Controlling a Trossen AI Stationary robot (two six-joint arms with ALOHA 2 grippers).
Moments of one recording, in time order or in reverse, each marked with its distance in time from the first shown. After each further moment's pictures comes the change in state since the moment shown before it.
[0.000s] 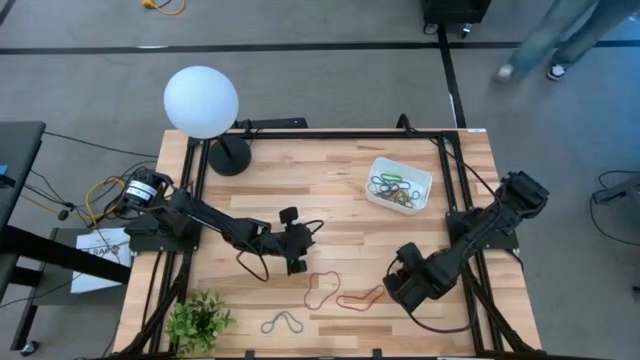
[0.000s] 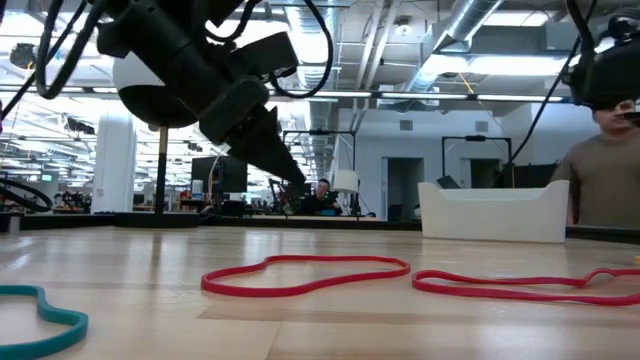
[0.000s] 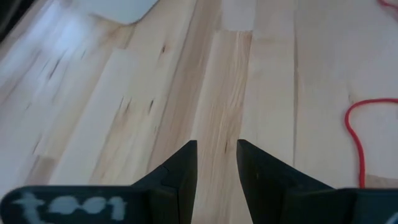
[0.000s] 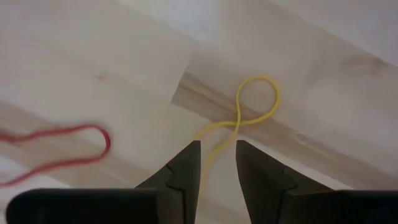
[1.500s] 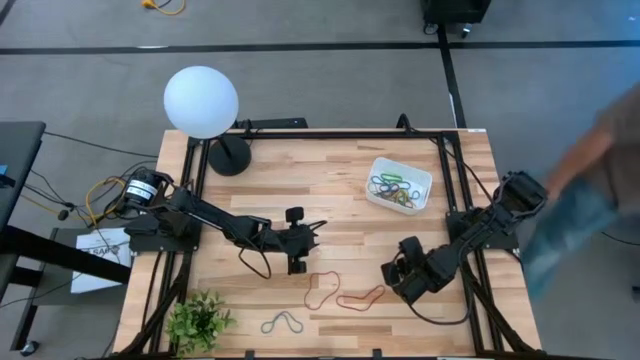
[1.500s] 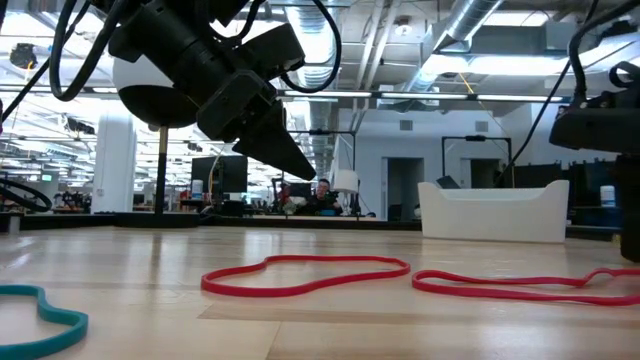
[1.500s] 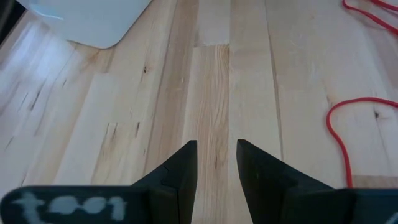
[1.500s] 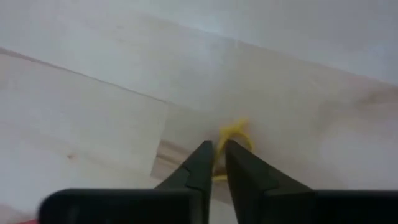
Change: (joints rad) left arm 0.026 0.000 0.000 0.063 0.092 0.137; right arm -0.030 0.001 -0.178 0.202 0.147 0.123
